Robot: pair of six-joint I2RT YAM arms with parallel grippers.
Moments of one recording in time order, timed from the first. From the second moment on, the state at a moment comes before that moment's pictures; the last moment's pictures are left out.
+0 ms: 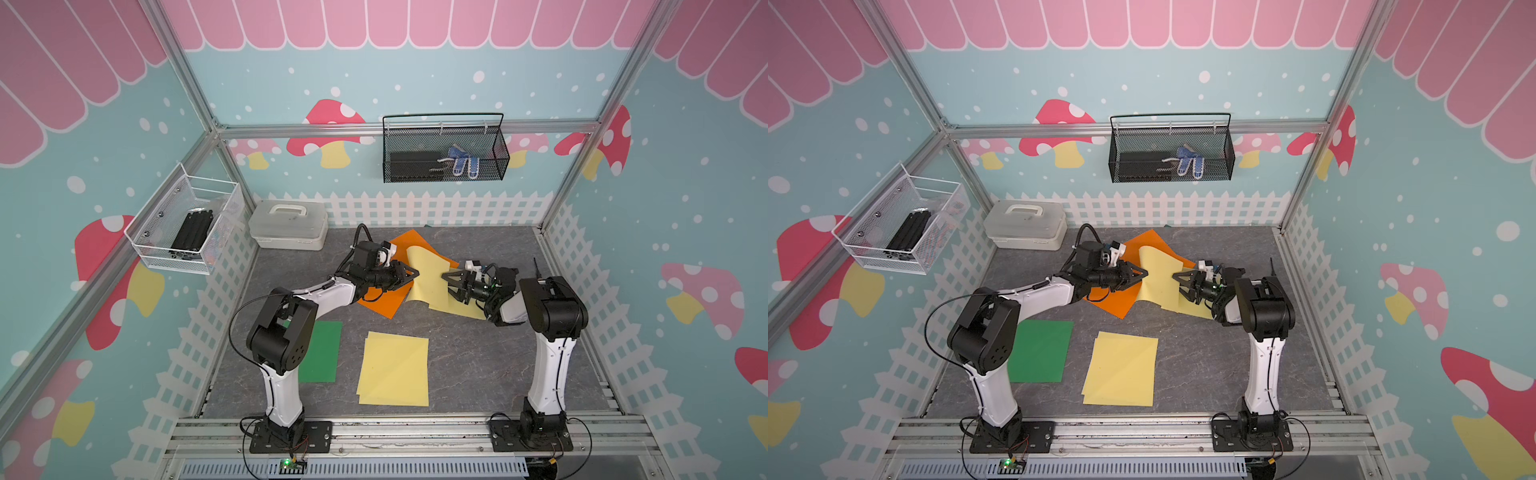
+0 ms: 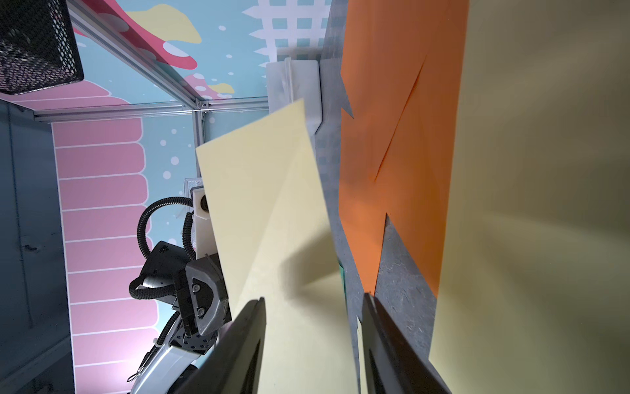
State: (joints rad) left arm -0.44 1.90 1.21 0.17 0.69 -0.89; right arm 0.09 2.14 0.84 1.16 -1.05 1.48
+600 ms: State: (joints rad) left arm -0.43 1.91 1.21 0.17 0.69 -0.89; right arm 0.12 2.03 0.85 1.17 -1.09 1.51
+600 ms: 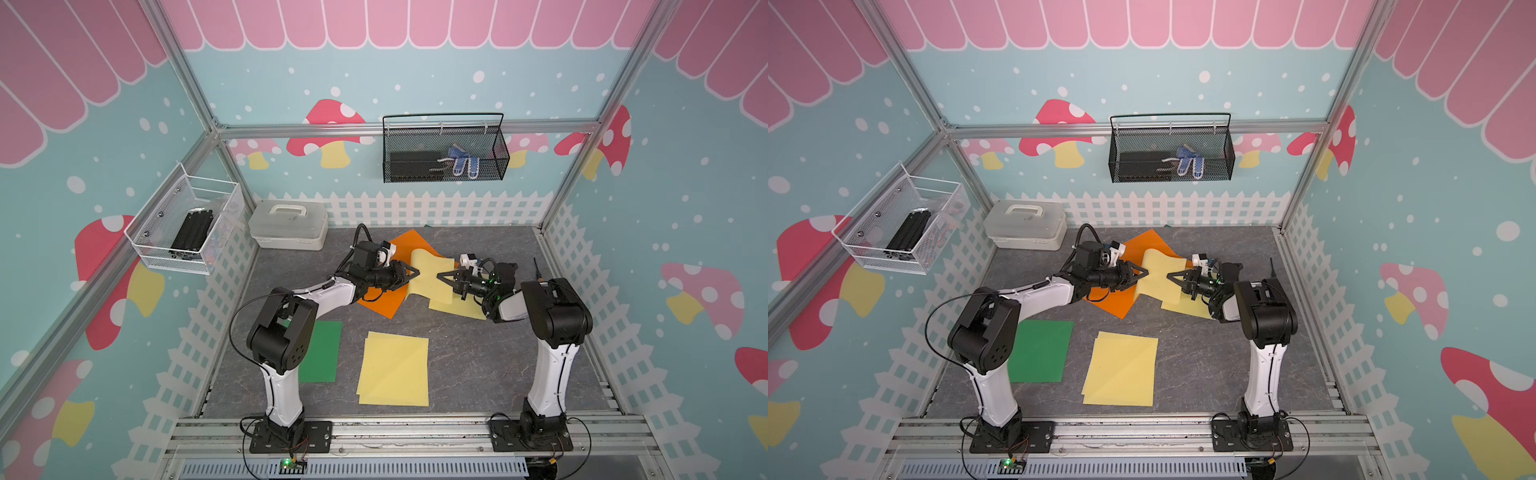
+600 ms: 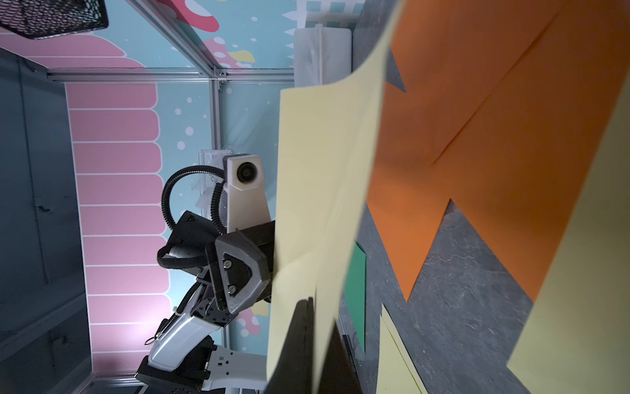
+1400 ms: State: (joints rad) left arm -0.21 1.42 1.10 -0.02 0.46 -0.70; right arm 0.31 1.54 1.14 -0.10 -0.93 0.79
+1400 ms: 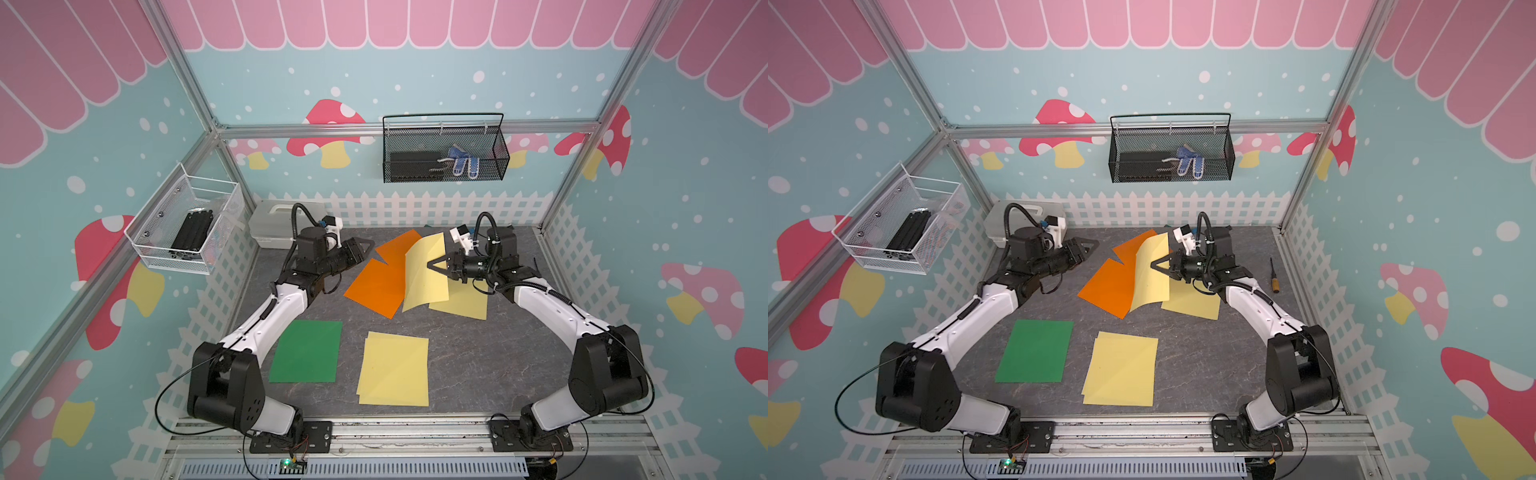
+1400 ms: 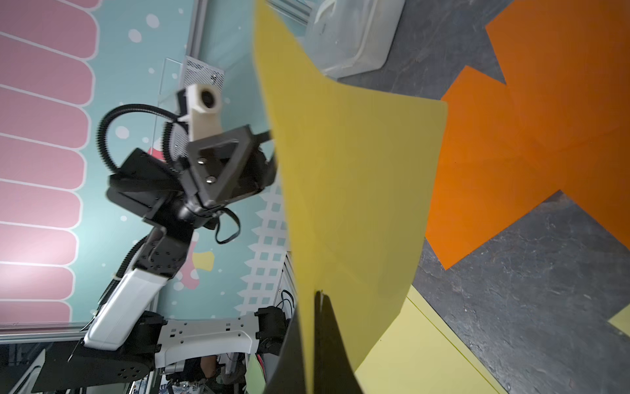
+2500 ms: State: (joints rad) left arm -0.09 1.23 0.96 -0.14 0.41 -0.63; right arm 0.90 1.45 0.77 0.37 -0.38 1.33
